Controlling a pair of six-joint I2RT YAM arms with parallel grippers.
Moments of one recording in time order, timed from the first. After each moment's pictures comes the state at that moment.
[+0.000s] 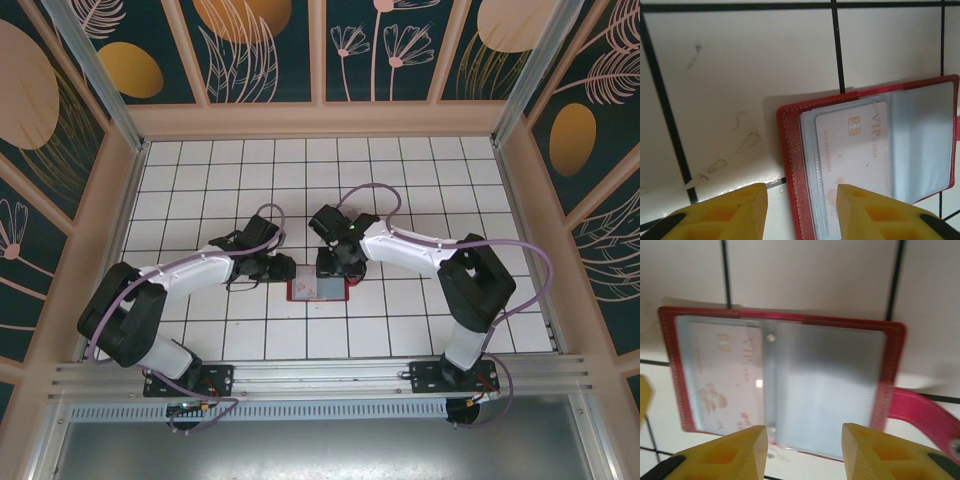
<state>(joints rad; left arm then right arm) -0.60 1.52 0.79 -0.38 0.23 -0.58 0.86 1.75 1.21 -0.74 -0.10 0.78</state>
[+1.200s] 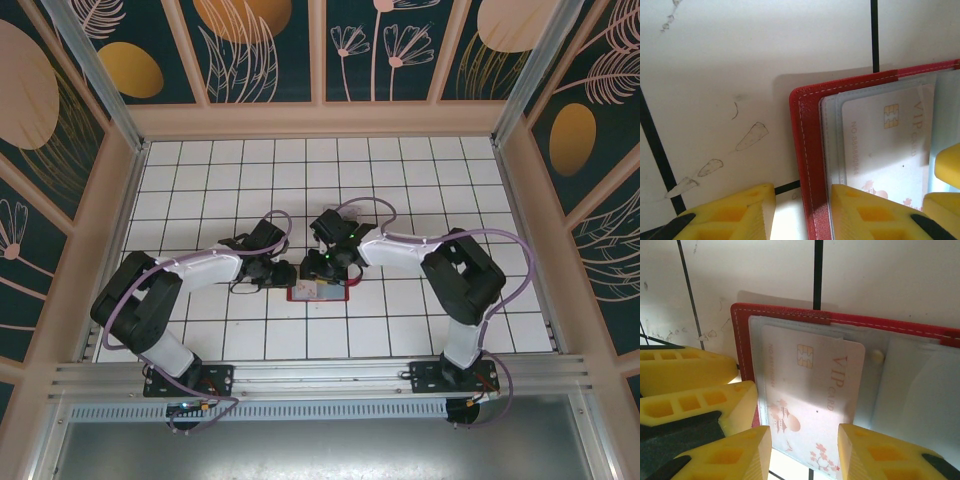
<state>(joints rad) -0.61 1.60 0.79 -0.37 0.23 -0.58 0.83 1.82 1.11 -0.41 -0.36 0.84</state>
